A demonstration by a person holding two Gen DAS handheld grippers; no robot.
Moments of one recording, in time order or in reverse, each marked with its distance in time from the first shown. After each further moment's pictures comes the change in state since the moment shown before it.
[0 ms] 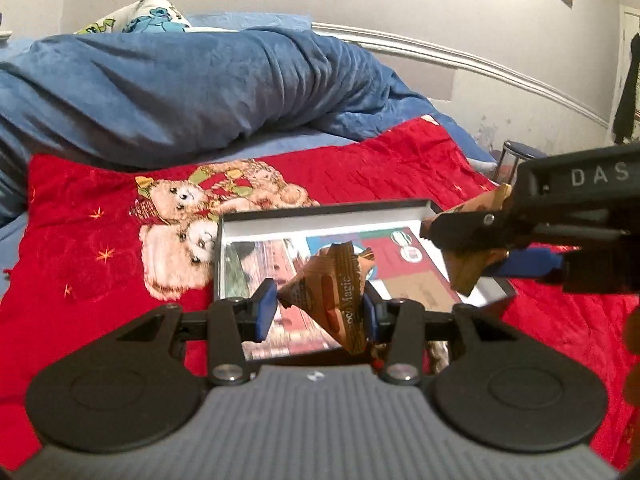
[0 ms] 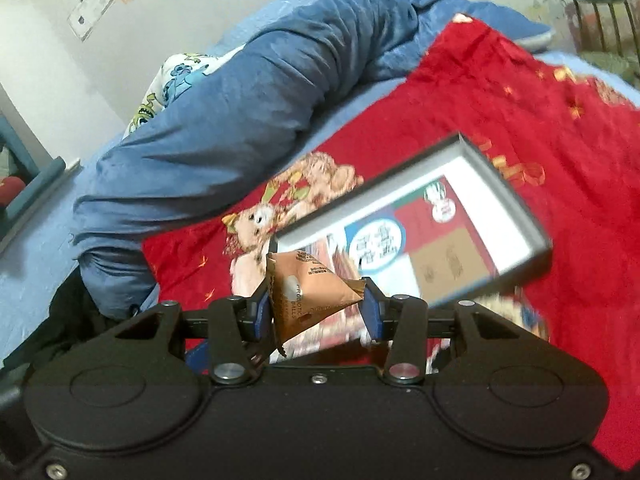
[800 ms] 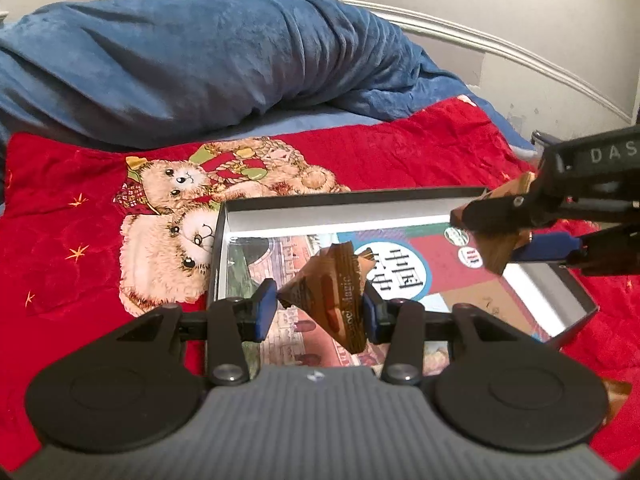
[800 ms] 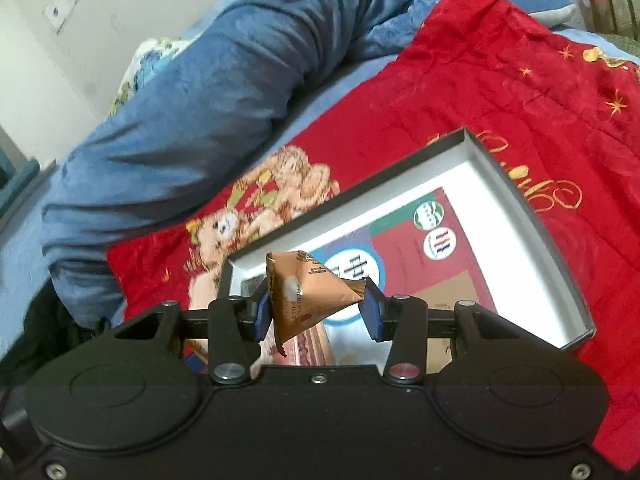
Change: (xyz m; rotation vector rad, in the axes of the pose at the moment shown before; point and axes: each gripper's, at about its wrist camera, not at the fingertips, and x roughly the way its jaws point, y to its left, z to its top) left arm 0.095 0.018 -0.008 -0.003 0.039 0.042; right arm 0.109 -0.051 0.039 0.011 0.082 -0.010
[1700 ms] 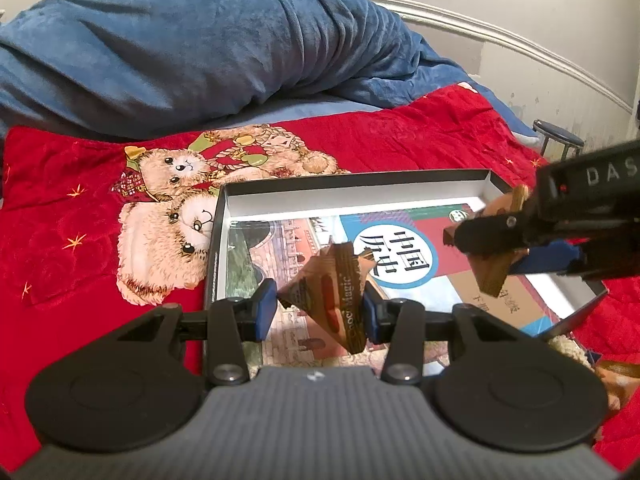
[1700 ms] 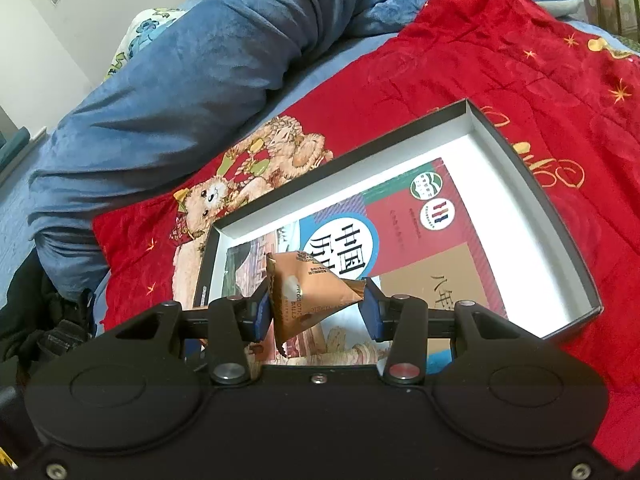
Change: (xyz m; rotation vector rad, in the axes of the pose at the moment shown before) left arm 0.006 0.000 -0.010 0.001 0.020 0.007; right arm 0.006 0.003 -0.015 -0.036 0.058 -0.025
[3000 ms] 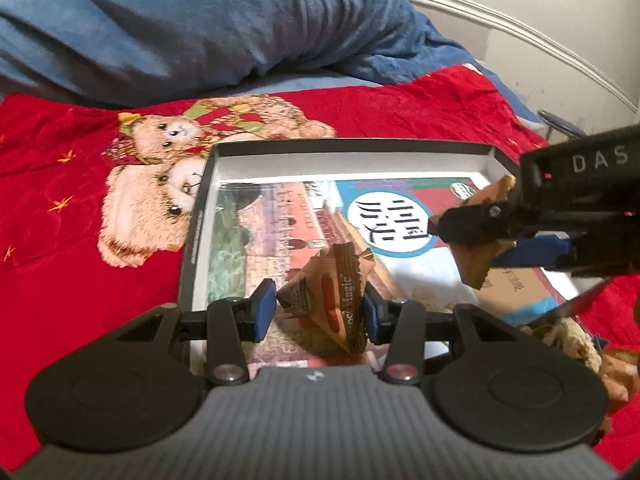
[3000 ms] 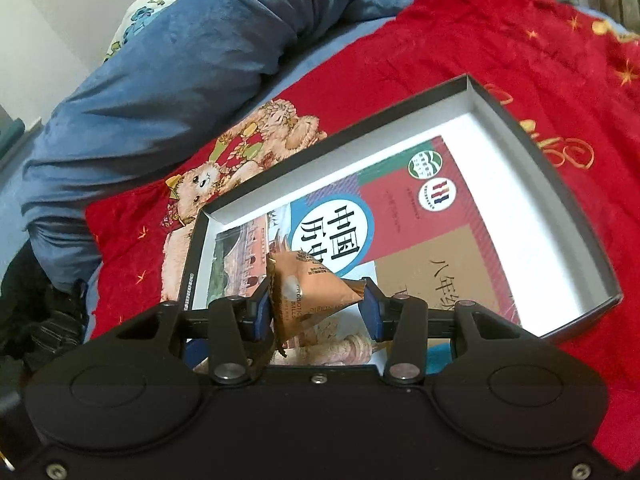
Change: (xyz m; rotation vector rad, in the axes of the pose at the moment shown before) left arm 0.013 -0.005 -0.018 -0.031 0.053 0.003; right arm 0.019 -0.008 -0.008 0.006 0.027 0.003
